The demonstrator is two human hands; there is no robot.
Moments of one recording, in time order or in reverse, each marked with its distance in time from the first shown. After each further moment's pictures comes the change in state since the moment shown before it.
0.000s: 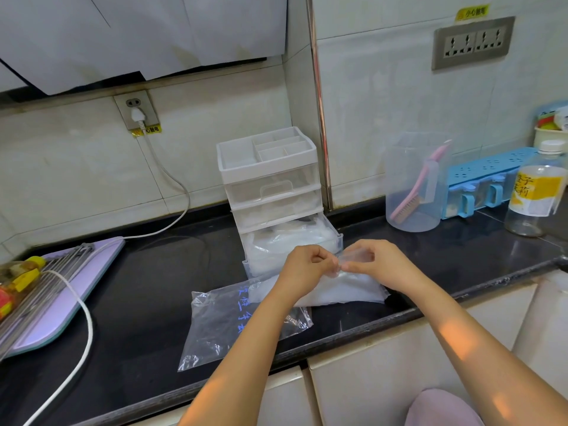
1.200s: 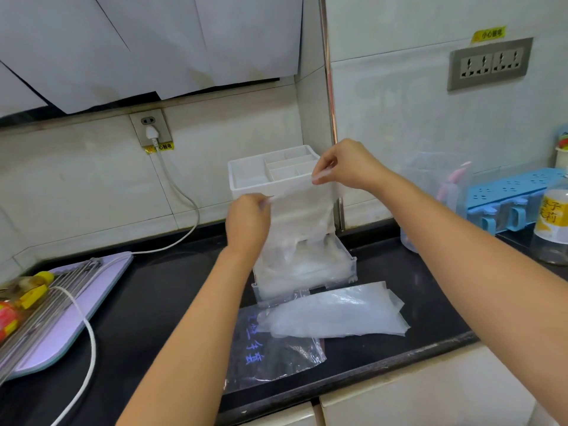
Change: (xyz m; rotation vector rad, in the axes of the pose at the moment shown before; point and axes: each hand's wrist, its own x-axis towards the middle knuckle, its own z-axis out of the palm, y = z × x) left_hand 0.050 0.047 -0.116 0.520 0.633 0.209; right_hand 0.119 -0.147 -0.070 -0.108 0.119 -0.272
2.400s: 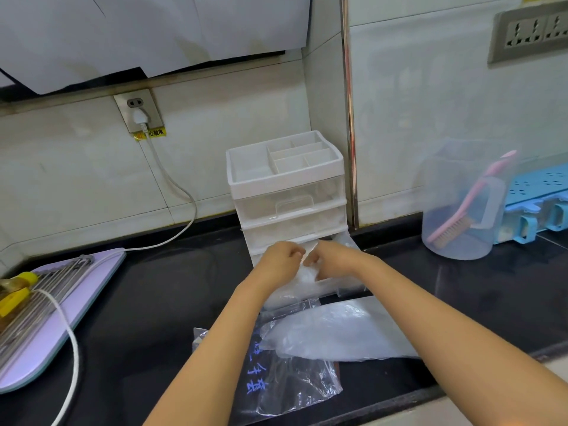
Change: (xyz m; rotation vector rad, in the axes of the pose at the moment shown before) left_hand -0.015 -0.046 0.069 -0.013 -0.685 -0.211; right_hand -0.016 0.086 0.147 -0.293 -0.633 0.231
